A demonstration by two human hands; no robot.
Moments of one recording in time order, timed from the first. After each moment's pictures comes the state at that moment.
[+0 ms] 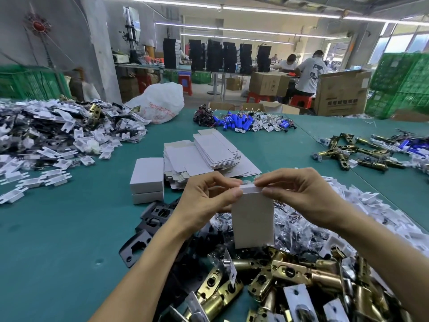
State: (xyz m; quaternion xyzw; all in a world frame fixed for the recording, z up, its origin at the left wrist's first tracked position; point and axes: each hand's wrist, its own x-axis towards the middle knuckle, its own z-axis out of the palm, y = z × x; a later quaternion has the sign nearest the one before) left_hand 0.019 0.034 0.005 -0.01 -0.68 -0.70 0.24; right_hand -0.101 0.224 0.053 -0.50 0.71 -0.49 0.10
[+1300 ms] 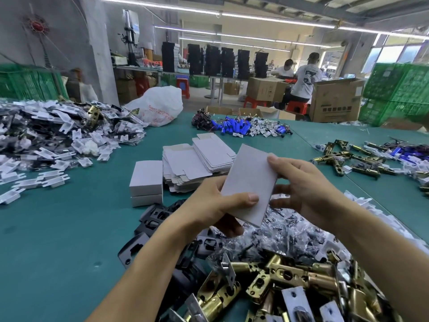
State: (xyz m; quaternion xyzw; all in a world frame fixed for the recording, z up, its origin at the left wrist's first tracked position) left_hand 0.028 0.046 0.037 0.03 -0.70 -0.71 0.07; right_hand -0.078 0.208 0.082 -0.26 0.68 -0.64 0.25
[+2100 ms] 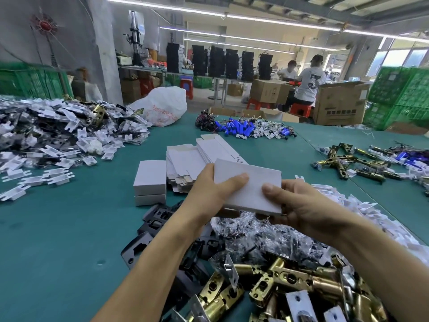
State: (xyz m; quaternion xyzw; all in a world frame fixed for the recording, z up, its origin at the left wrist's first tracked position) left_hand 0.024 0.050 0.046 0.16 -0.64 -0.73 0.19; right_hand -0.080 0.214 0.063 -0.28 0.64 -0.61 0.36
